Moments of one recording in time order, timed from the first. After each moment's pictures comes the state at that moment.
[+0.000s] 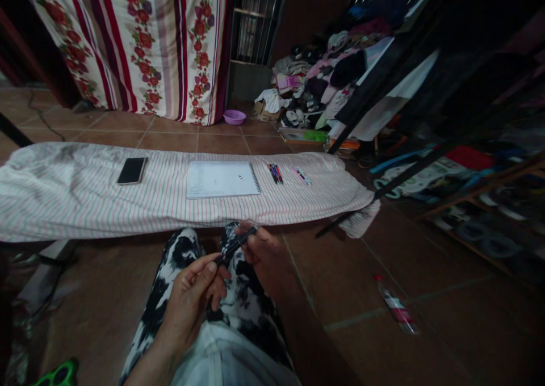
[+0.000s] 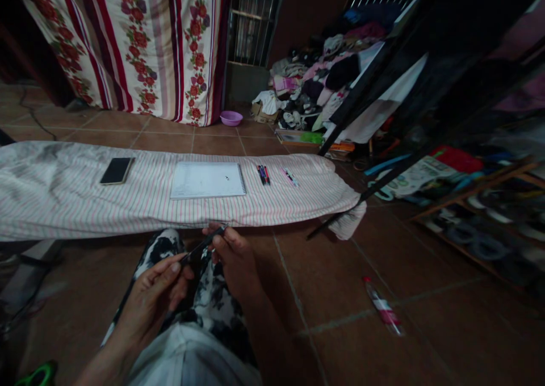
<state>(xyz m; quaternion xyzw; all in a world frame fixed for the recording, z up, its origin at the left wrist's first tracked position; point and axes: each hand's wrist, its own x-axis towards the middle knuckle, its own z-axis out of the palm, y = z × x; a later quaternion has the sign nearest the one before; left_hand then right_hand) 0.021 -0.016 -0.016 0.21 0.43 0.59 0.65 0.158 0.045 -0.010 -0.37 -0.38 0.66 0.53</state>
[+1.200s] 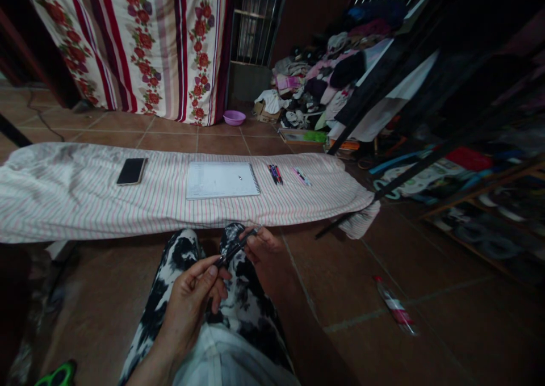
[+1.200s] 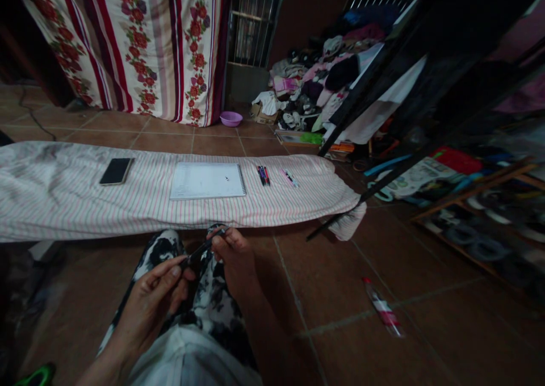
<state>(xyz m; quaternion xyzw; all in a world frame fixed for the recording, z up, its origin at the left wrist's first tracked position) 0.021 -0.018 -0.020 0.22 0.45 0.58 0.64 0.157 0.048 -0.010 -0.39 -0.39 0.64 0.54</state>
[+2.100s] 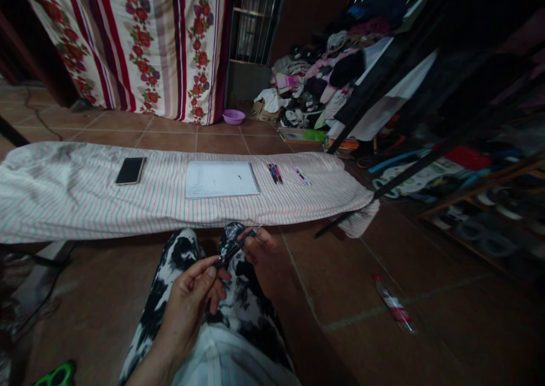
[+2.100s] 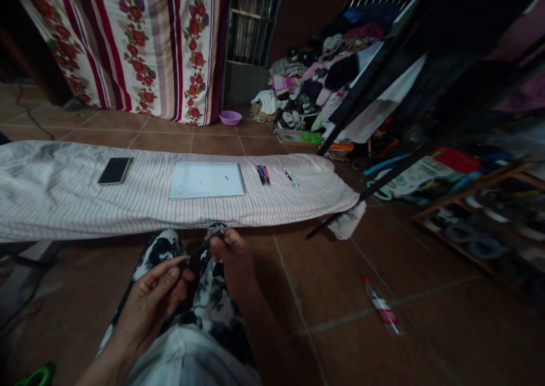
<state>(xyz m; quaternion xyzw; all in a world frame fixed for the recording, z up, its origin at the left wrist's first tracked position) 0.020 -0.020 -0.023 0.21 0.44 0.59 0.64 0.156 0.048 -0.017 -0.39 -0.42 0.63 0.53</state>
